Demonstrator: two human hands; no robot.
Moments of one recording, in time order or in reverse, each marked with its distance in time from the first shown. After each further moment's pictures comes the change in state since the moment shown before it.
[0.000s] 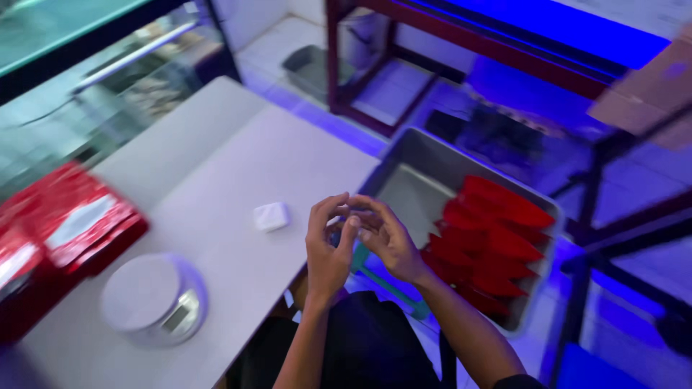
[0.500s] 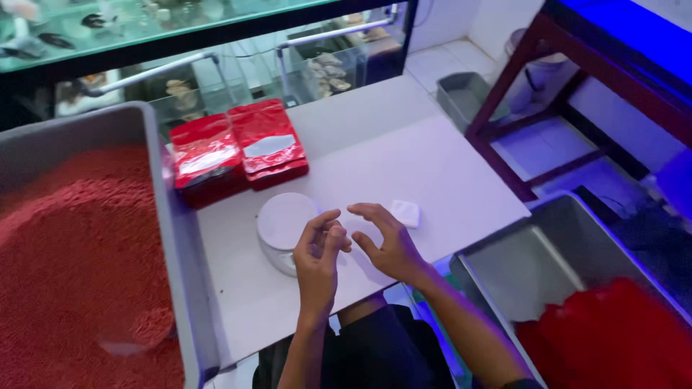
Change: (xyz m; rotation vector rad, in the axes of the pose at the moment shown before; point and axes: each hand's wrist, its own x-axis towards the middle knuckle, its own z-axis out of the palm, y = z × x) left_hand -0.048 0.042 -0.187 0.016 0.586 -0.044; right_hand 0.094 0.040 0.190 -0.480 -0.430 -0.226
